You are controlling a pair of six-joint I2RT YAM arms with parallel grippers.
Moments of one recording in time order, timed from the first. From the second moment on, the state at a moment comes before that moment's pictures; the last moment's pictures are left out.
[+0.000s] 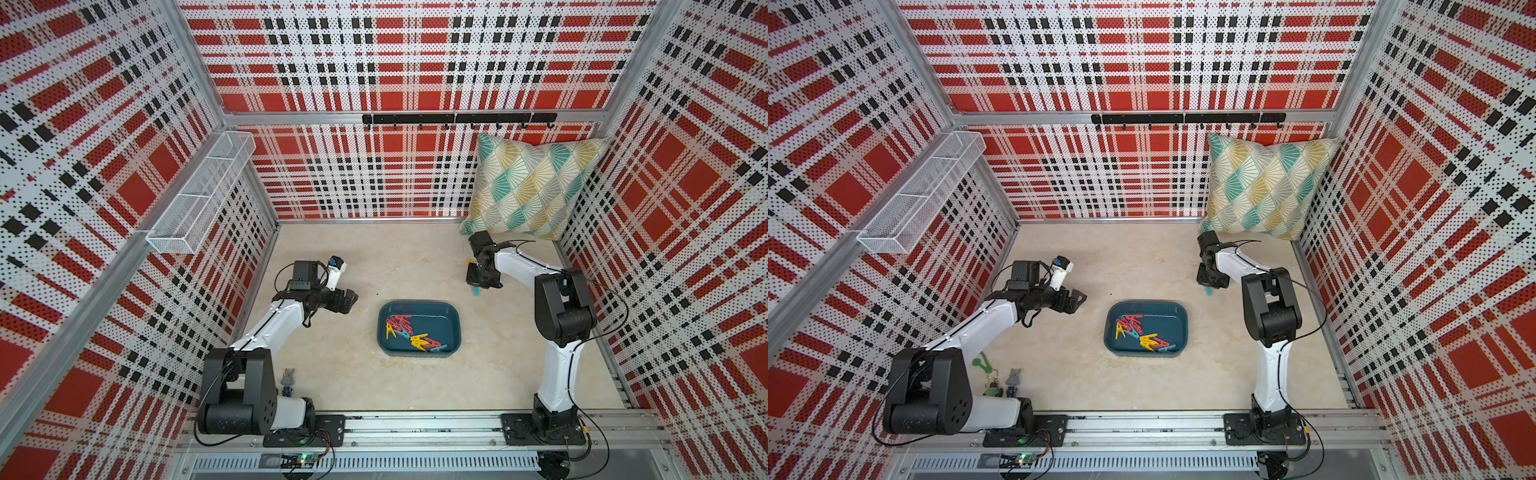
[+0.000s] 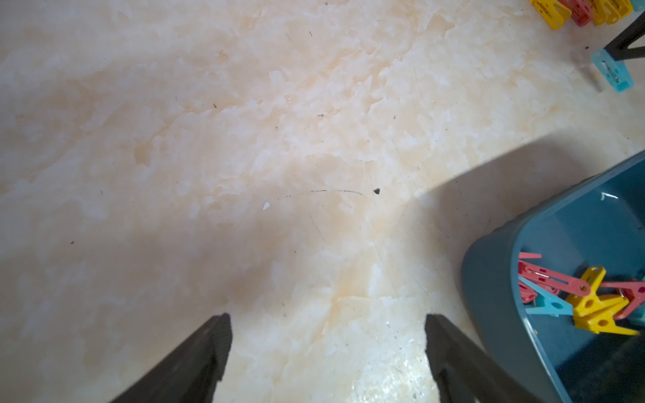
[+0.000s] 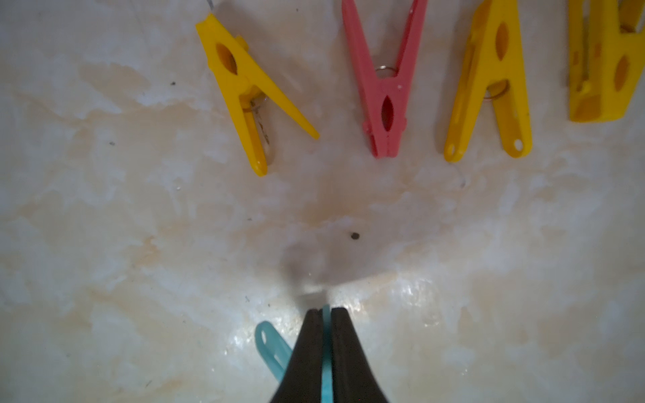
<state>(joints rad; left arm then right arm) -0.02 1.39 0.81 -0.32 0.39 0.25 0.26 2.05 1.50 -0.74 0.13 0.51</state>
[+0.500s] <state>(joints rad) -0.01 1.39 0.81 -0.32 0.39 0.25 0.25 2.10 1.56 -0.75 0.15 0.50</state>
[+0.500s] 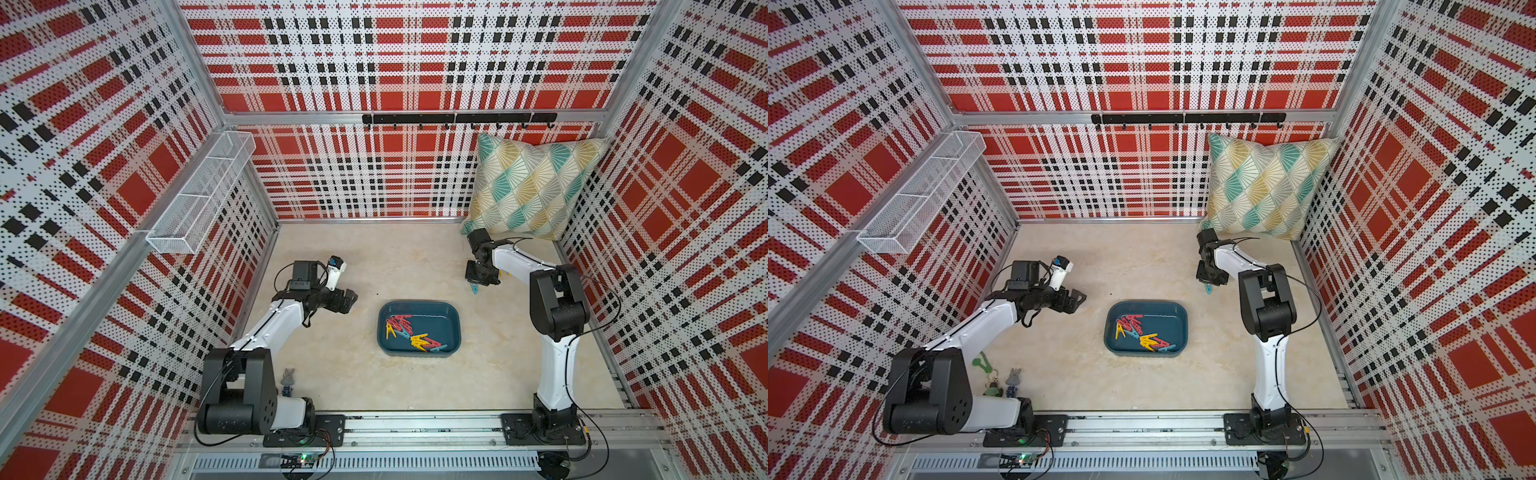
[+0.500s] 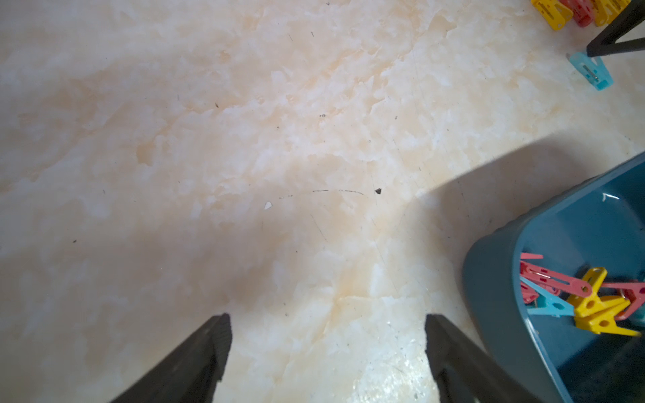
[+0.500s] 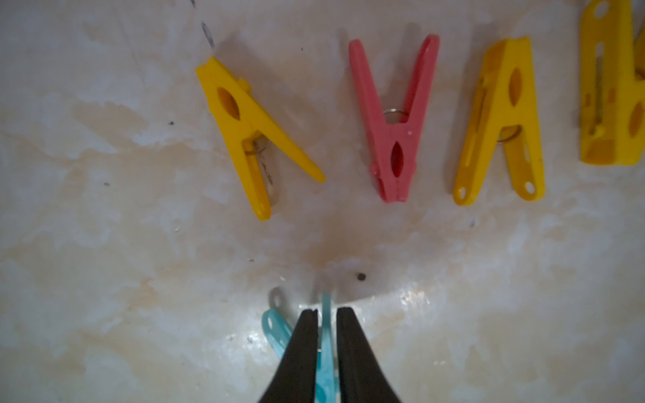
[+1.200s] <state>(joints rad) -0.01 1.39 0.81 -0.32 0.39 0.25 0.28 1.74 1.51 -0.75 0.05 0.42</state>
